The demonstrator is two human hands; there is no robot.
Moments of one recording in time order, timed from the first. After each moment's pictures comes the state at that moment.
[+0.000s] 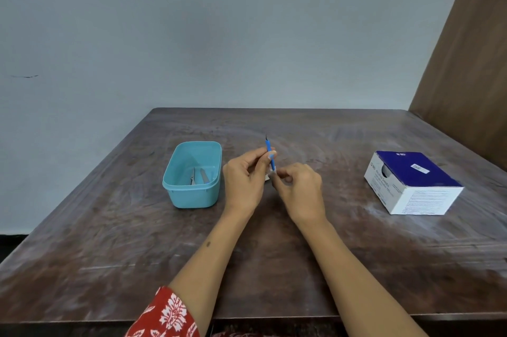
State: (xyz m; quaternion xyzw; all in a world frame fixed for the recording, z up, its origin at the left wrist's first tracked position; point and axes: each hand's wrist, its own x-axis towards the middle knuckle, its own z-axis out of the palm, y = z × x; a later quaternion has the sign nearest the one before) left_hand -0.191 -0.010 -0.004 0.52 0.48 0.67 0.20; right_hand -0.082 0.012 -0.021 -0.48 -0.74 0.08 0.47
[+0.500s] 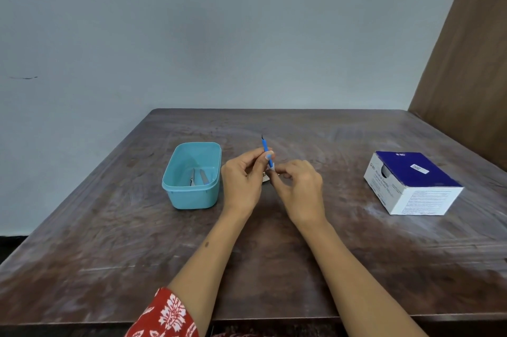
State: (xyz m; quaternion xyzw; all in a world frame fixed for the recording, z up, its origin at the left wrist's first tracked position) left_hand -0.193 -0.010 -0.003 0.52 0.48 0.68 0.20; right_hand -0.085 0.006 -0.015 -0.45 -0.74 0.05 0.50
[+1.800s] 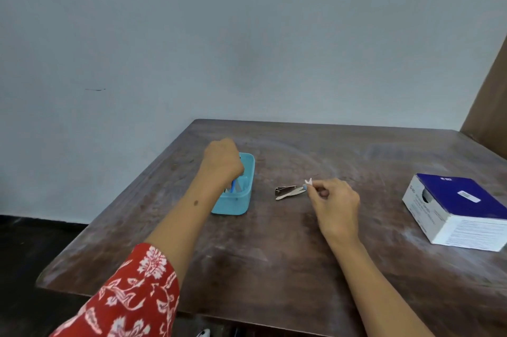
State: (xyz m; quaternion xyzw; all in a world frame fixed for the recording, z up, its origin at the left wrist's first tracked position) left_hand -0.276 -0.020 0.078 0.51 0.84 0.18 0.05; right_hand -0.081 0.016 -0.020 -0.50 -0.70 0.08 0.51
